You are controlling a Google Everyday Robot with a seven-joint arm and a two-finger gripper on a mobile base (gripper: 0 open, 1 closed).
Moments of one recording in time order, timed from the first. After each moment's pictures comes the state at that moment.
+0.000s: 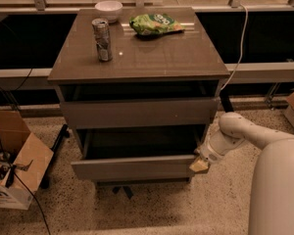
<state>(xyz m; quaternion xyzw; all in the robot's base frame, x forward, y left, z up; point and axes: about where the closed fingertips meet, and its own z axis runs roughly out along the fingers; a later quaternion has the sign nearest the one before) 0.572 -0.213 0.442 -0.53 0.81 0.23 0.10</state>
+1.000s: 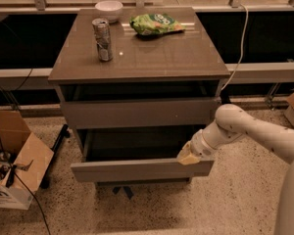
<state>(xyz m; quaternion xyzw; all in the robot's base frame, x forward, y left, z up) 0.570 -0.158 0.513 -0.62 0.73 0.23 0.18</state>
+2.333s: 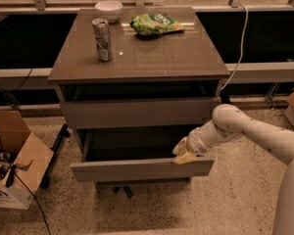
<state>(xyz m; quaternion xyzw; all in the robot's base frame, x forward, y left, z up) 0.588 -0.145 0.512 -0.63 0.71 0.22 0.22</state>
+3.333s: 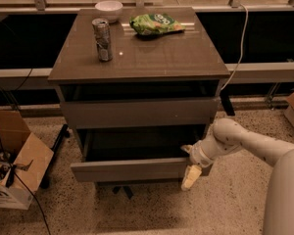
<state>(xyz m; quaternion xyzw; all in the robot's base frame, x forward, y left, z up) 0.573 -0.161 0.446 -0.61 0.74 0.24 0.19</state>
